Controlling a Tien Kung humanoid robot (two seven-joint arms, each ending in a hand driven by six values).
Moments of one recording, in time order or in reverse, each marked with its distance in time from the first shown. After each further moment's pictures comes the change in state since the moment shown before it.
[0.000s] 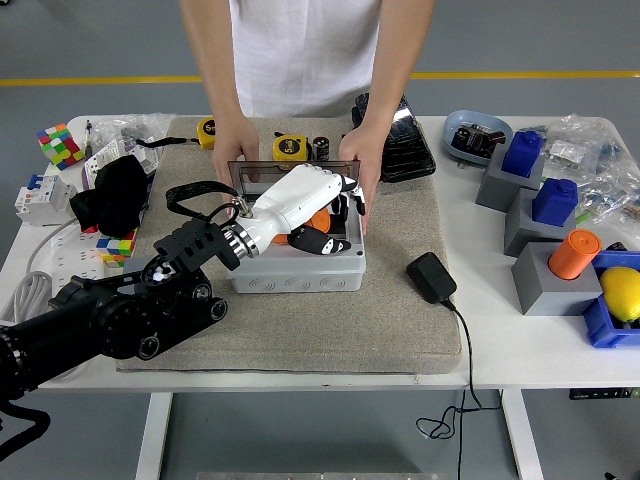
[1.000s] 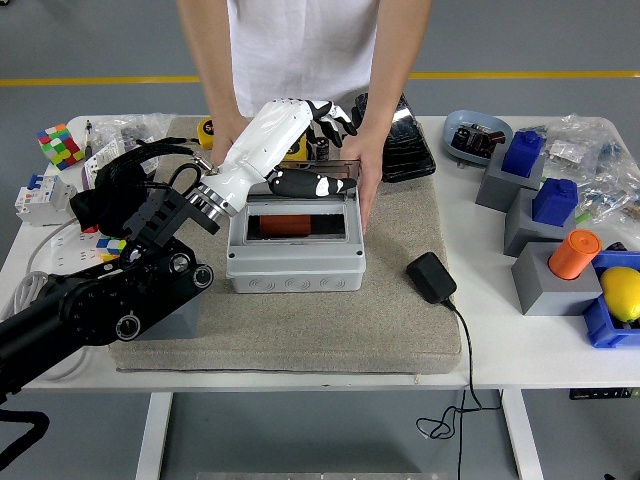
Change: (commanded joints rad) left arm 0.071 0.047 -0.284 -0.147 -0.048 0.008 -0.034; right arm -0.005 0.002 0.010 0.000 -0.006 0.004 0.001
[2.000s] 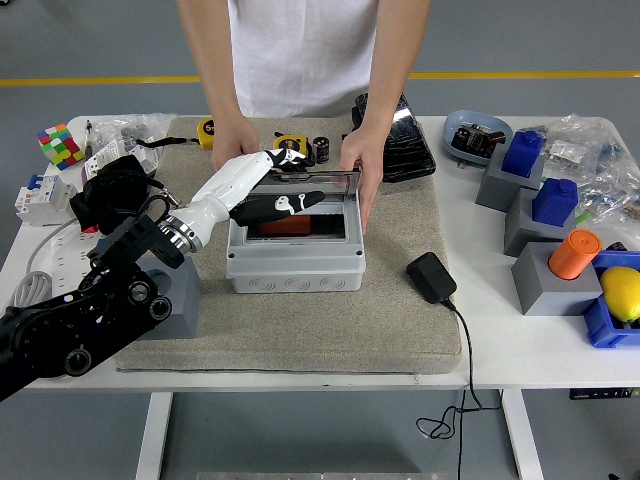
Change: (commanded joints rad) left arm 0.128 0.148 0.025 -0.184 -0.054 -0.162 0.219; right arm -0.002 -0.014 0.002 0.004 -0.006 0.004 -0.005
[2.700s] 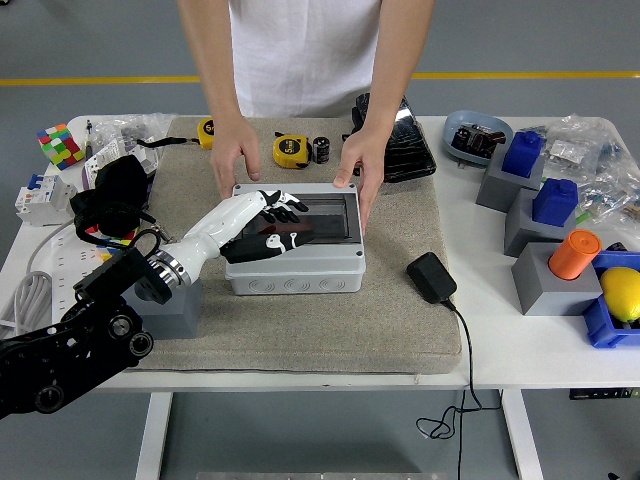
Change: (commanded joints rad) left arm 0.086 0.066 0.015 -0.120 -0.037 -0.027 0.033; right arm -0.001 0.001 0.009 0.003 -0.005 0.002 0.004
